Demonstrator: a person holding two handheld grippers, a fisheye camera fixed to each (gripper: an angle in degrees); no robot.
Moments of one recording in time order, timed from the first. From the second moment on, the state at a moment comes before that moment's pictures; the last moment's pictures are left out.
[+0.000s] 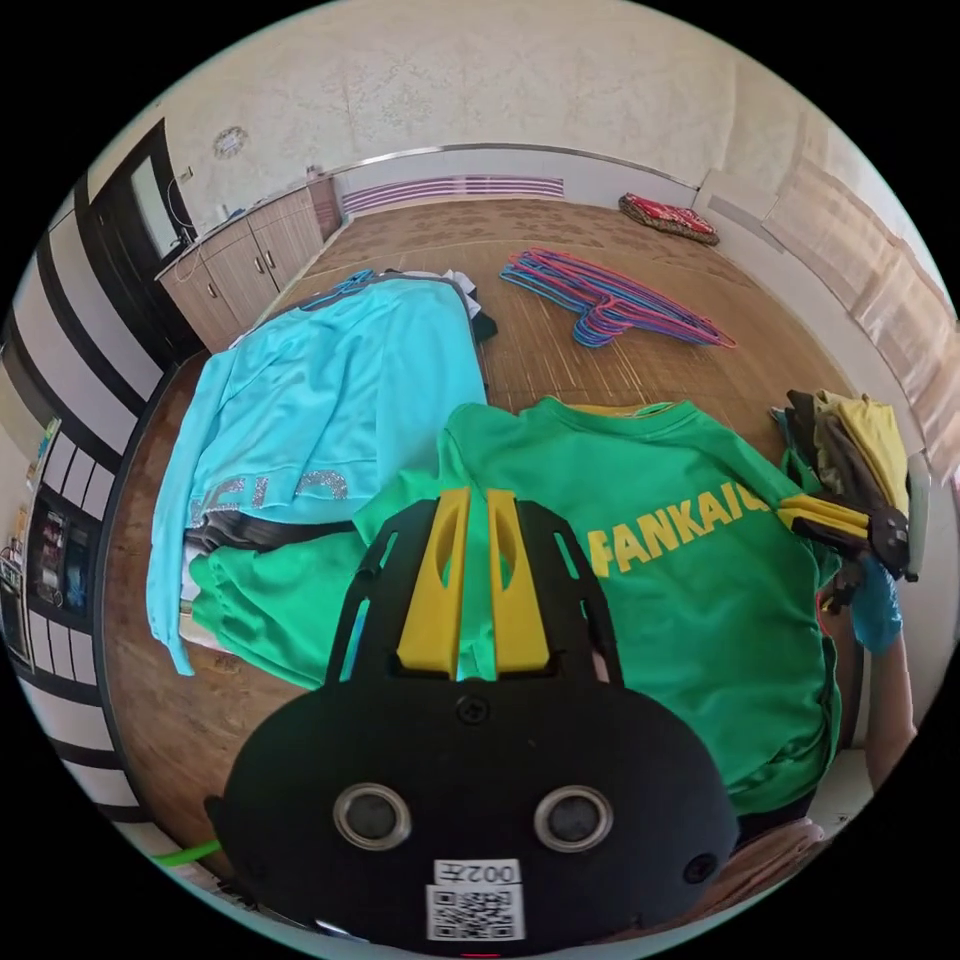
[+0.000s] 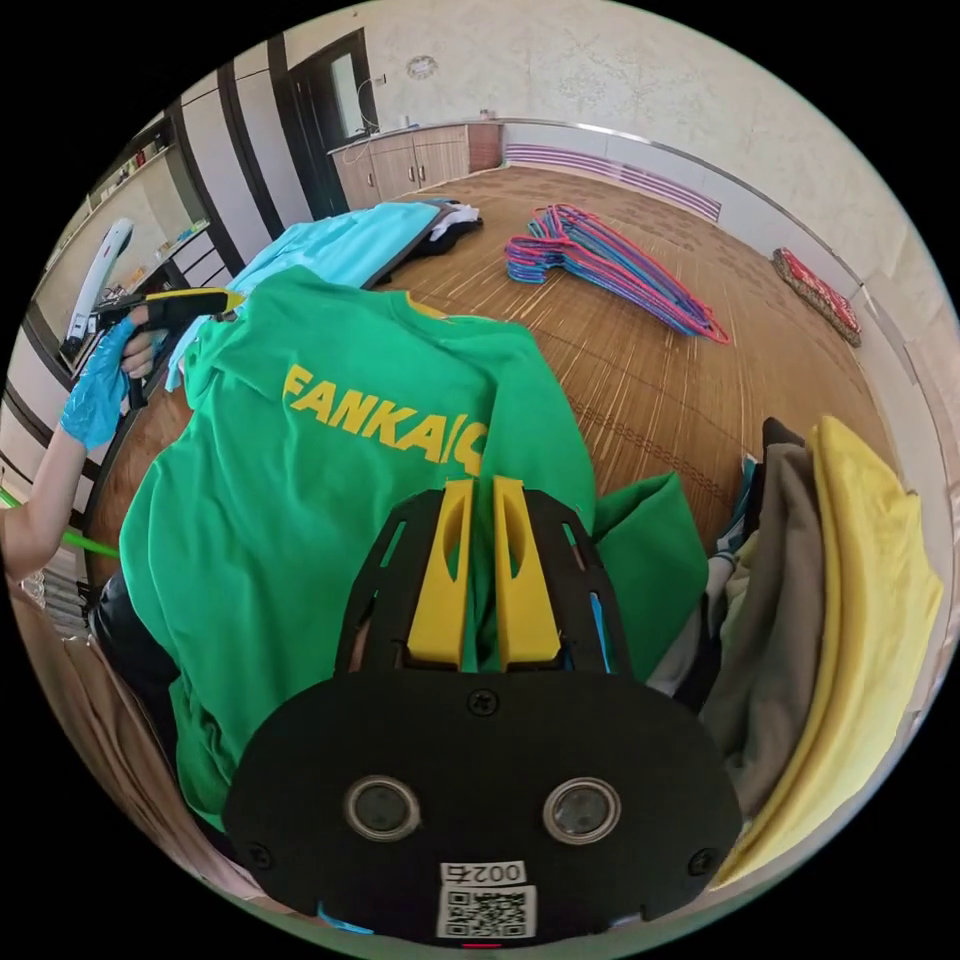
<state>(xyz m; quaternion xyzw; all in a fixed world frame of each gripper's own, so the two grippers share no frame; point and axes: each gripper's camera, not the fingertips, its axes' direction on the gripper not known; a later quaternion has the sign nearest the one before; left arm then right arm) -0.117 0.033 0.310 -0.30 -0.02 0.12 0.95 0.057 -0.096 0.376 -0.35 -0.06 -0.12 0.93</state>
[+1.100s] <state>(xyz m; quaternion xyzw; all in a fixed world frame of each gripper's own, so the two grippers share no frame) -0.077 0.145 0.210 -0.35 -0.05 0.18 0.92 -0.035 -0.083 0.260 -0.29 -0.22 -0.19 0.91</state>
